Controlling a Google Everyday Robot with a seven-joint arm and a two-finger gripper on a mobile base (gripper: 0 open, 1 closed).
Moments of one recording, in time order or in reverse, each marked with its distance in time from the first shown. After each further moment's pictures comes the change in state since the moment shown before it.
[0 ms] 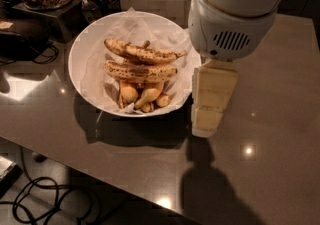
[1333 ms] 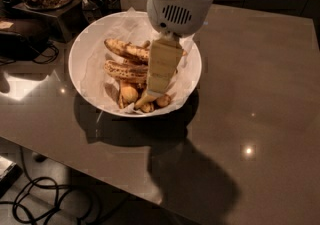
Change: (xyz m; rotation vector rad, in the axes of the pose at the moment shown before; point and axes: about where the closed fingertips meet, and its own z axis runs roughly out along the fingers) arm -0.063 -0.042 0.023 -0.074 -0.101 0.067
